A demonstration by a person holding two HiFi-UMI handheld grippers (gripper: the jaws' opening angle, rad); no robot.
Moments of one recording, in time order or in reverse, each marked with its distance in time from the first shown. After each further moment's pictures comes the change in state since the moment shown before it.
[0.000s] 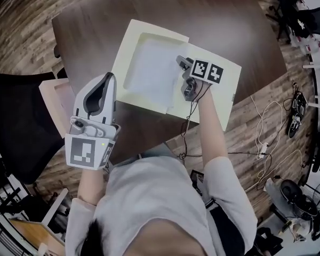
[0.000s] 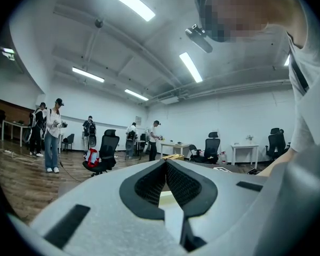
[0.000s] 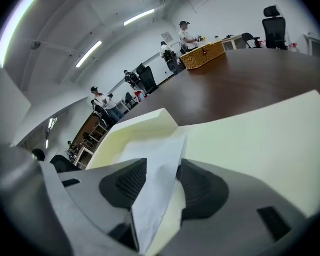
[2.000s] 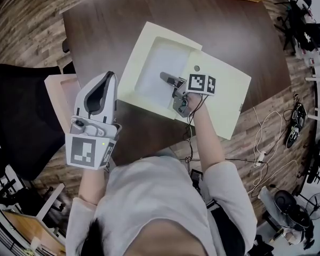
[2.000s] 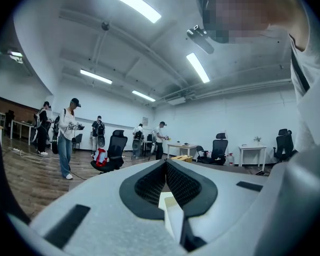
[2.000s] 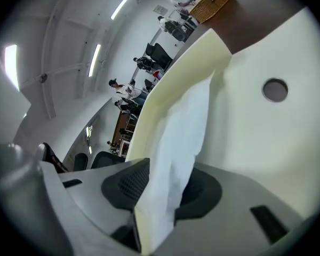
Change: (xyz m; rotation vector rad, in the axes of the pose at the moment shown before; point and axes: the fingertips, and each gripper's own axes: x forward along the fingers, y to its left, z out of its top) left arm -0.007 0.041 0.002 -0.021 -0.007 0.078; right arm 0.021 0.113 -0.073 0.168 0.247 0.407
